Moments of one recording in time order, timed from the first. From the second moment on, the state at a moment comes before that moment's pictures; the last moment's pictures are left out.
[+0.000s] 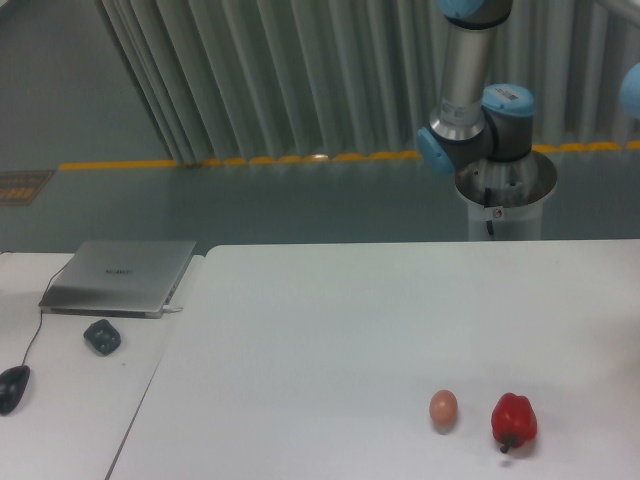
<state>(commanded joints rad) 2.75 -1.86 -1.41 -1.16 1.59 1.89</state>
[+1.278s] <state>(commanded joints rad) 2.85 -1.89 -1.48 -1.06 1.60 1.87</state>
